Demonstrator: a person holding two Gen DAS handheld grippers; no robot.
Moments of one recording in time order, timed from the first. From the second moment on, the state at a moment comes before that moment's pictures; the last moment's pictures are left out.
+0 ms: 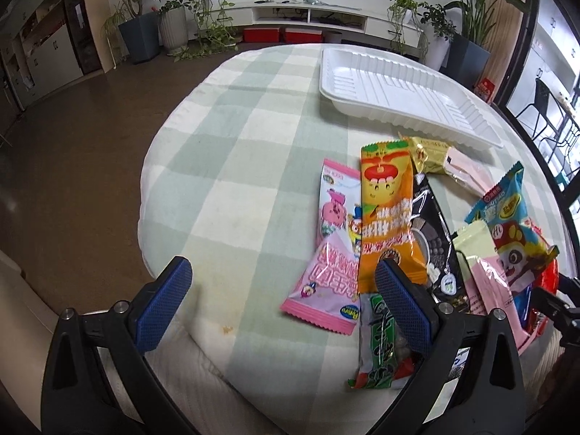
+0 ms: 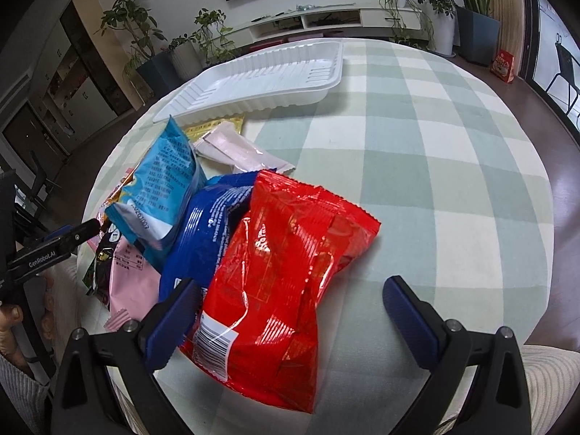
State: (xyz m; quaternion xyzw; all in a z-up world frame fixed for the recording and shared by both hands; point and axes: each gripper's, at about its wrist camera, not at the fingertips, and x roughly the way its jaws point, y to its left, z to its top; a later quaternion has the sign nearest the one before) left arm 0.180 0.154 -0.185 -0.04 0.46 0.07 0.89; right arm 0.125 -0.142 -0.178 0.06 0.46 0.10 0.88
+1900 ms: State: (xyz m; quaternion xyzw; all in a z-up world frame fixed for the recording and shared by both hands) left arm 0.244 0.116 -0.191 -0.08 0.49 -0.13 0.86; right arm 0.152 -0.188 -0.180 0.13 0.43 0.11 0.89
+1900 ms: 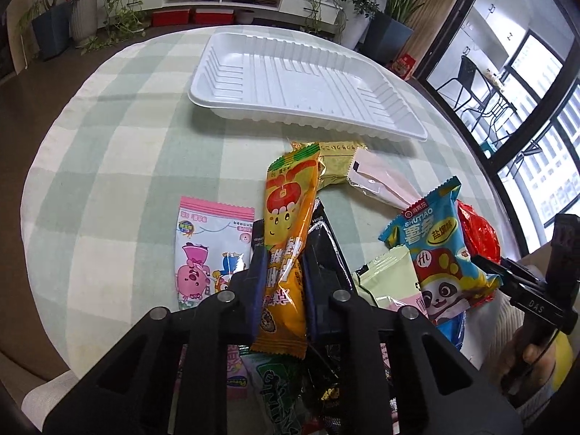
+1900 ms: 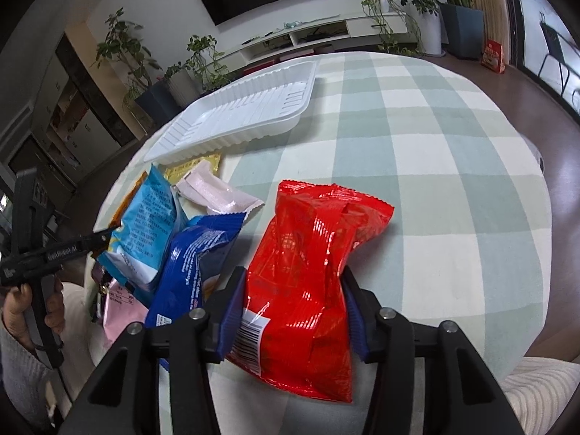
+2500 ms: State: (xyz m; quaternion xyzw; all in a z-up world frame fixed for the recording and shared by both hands) left arm 0.254 0.118 -0.143 -0.11 0.46 -0.18 0.86; right arm 0.178 -0.218 -0.152 0.25 0.41 0.19 0.86
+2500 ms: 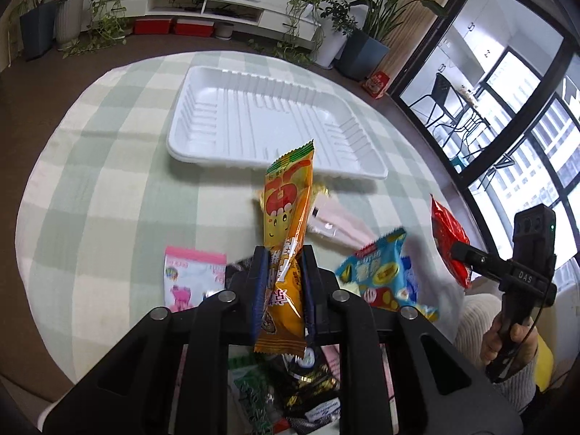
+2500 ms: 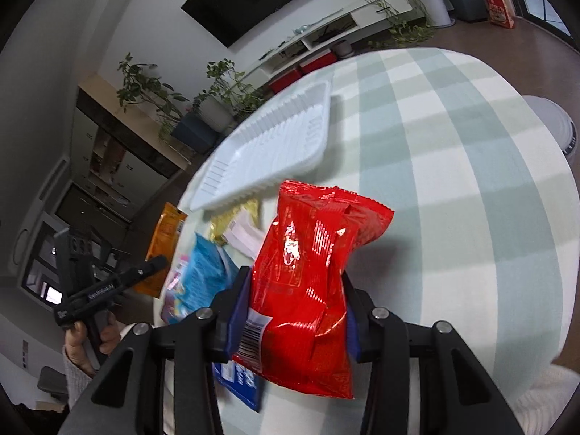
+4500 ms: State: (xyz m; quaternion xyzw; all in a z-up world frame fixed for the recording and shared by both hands) left arm 0.196 0.129 -0.178 0.03 0.50 -0.06 0.86; right arm 0.146 -0.112 -0.169 0.02 0.44 0.19 0.88
